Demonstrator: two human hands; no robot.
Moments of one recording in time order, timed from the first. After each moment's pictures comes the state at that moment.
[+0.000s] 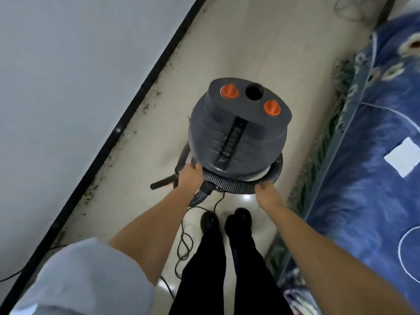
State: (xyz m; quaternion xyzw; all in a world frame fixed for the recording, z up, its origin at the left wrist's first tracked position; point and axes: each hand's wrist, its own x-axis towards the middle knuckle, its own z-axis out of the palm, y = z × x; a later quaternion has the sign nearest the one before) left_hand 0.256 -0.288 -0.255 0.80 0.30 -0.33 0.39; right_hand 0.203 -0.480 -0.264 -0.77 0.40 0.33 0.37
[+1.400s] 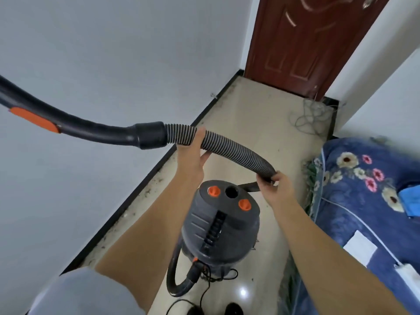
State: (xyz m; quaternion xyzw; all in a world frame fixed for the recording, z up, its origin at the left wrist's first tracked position) left_hand 0.406 -0.336 0.033 0.45 0.19 0.00 0.87; right_hand 0.374 -0.524 -0.026 -0.22 0.37 -0.04 0.90
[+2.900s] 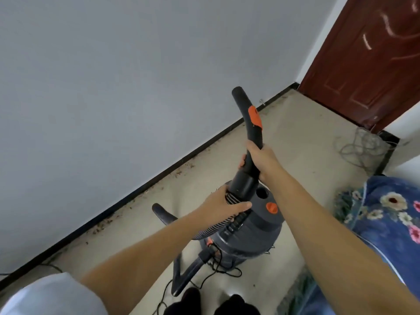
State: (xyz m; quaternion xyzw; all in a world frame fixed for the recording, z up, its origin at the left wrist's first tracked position) left_hand 0.257 -0.285 0.012 0.80 0.03 -0.23 0.56; right_hand 0.373 -0.388 0.047 -0.66 0.17 0.23 0.69
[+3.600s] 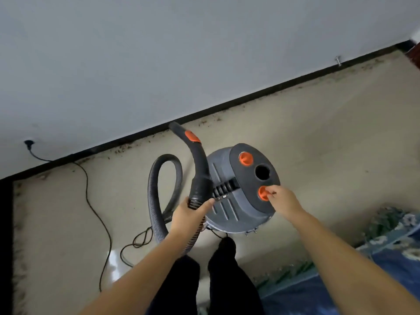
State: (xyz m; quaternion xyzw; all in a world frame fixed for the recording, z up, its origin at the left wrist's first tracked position) left_hand 0.242 -0.416 -0.108 0.60 0.53 -0.04 0.60; right_hand 0.434 -0.583 -0.183 -0.90 -0.17 0.36 0.16
